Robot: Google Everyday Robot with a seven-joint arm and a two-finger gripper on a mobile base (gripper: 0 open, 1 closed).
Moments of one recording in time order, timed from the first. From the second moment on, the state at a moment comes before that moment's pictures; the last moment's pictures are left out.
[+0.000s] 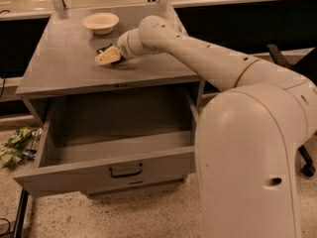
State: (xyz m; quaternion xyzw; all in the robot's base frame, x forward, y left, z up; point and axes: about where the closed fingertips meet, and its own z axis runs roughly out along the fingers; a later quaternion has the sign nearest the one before) arm 0.827 0.153 0.836 -0.39 0.77 0.19 0.48
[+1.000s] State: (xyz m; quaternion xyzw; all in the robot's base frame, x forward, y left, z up) arm 0.826 0.160 0.828 -0.40 0.76 0.20 0.47
